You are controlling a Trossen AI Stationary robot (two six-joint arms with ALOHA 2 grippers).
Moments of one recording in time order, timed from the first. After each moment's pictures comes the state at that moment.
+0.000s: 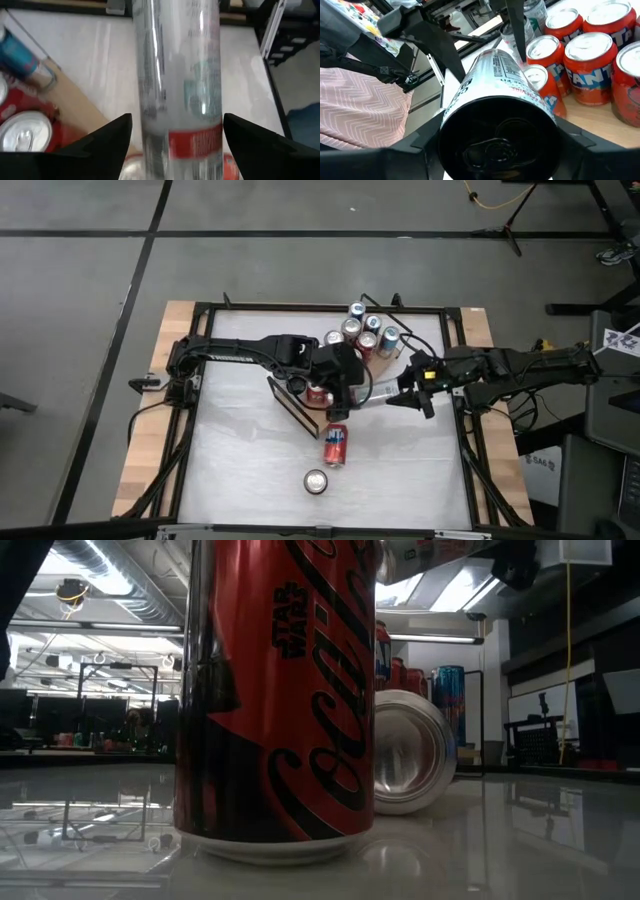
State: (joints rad) left arm -0.05 1.97 2.04 -0.86 0.04 -0.13; right arm 0.14 0.83 0.84 -0.37 -0.08 0.60
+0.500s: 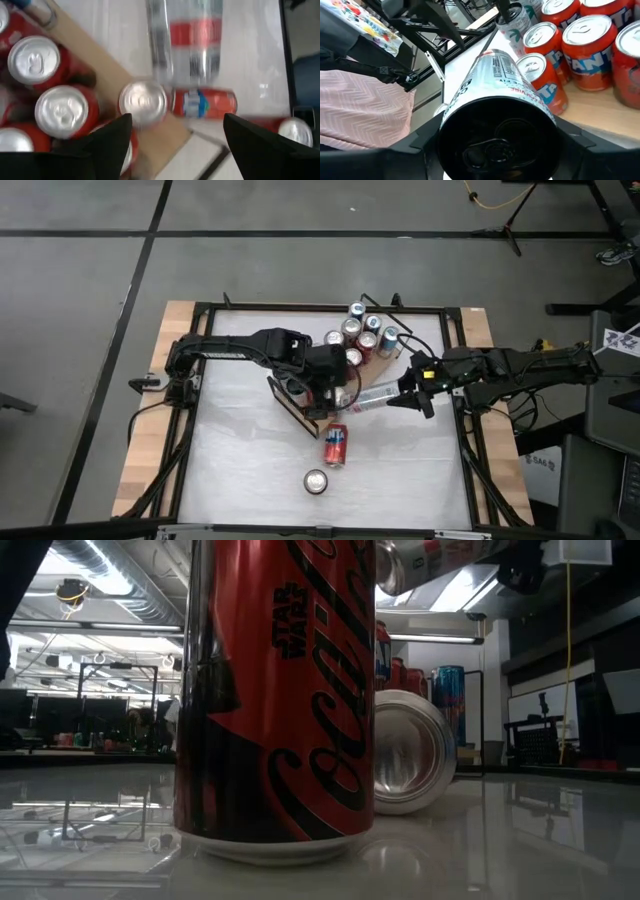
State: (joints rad) left arm -0.06 1.95 2.15 -1.23 0.04 -0.12; right arm 0.14 0.83 0.84 -0.41 -0.10 0.67
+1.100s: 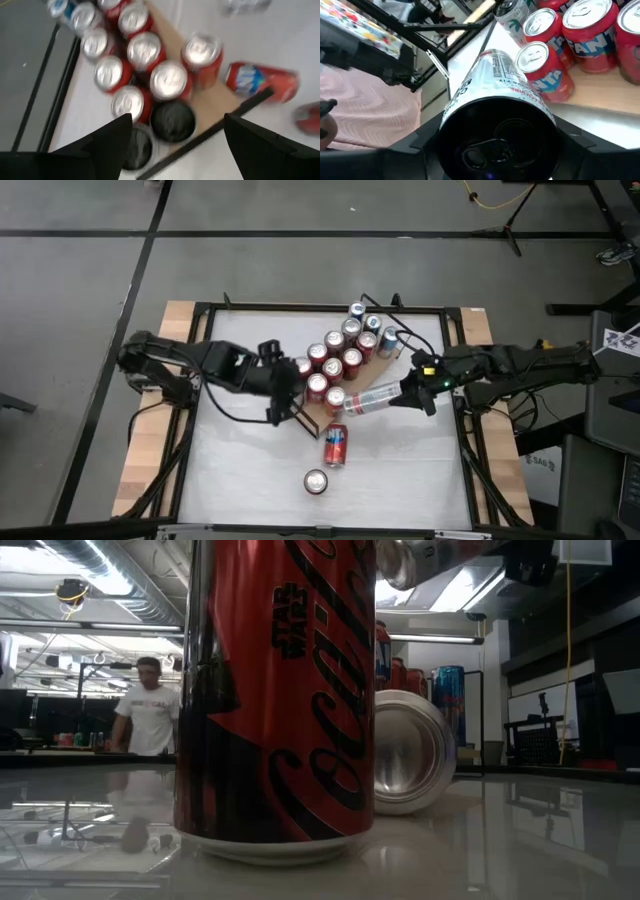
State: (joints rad) left arm -0.24 1.60 1.80 -1.26 -0.44 -0.30; right arm 0.14 0.85 0.91 -0.50 -0.12 0.78
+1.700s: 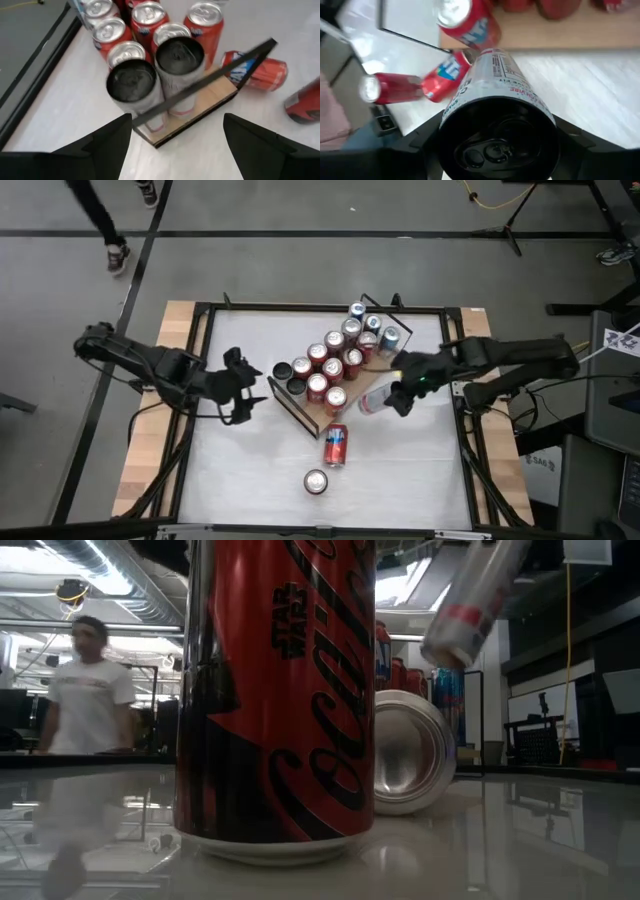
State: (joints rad) left arm -0.34 1.08 1.10 -0.89 -0.50 -0.42; right arm 0.17 1.25 1.35 -1.13 -0.03 0.89
